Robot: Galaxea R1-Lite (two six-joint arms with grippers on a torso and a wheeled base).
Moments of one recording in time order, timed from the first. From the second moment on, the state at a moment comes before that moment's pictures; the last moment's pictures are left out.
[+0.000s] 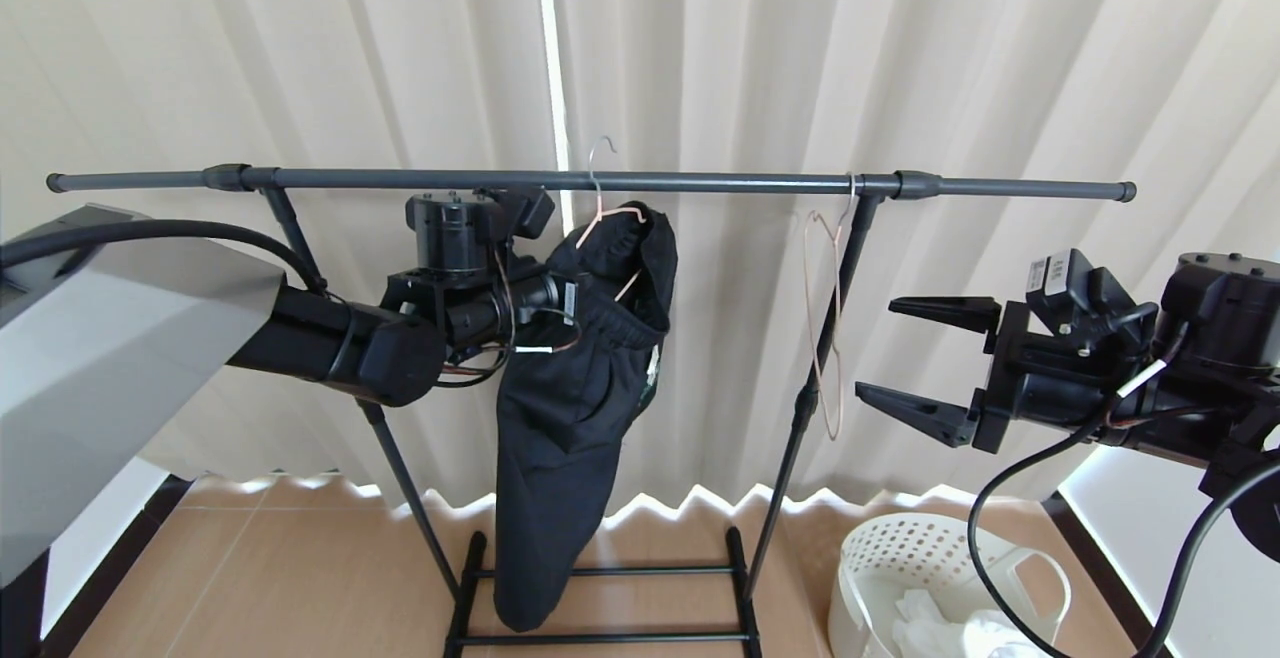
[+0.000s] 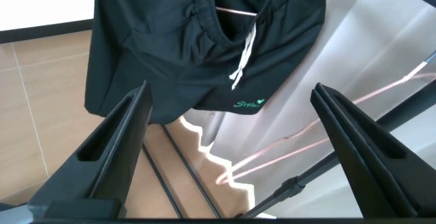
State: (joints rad) left arm -0.38 2.16 -1.37 -0.57 -0.15 0.04; right arm 0.12 1.71 -0.62 -0.89 0.78 -0.38
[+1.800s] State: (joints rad) left arm -0.38 1.60 -0.79 -0.58 -0.03 0.01; right arm 0.12 1.46 -0.61 -0.78 0.45 -0.08
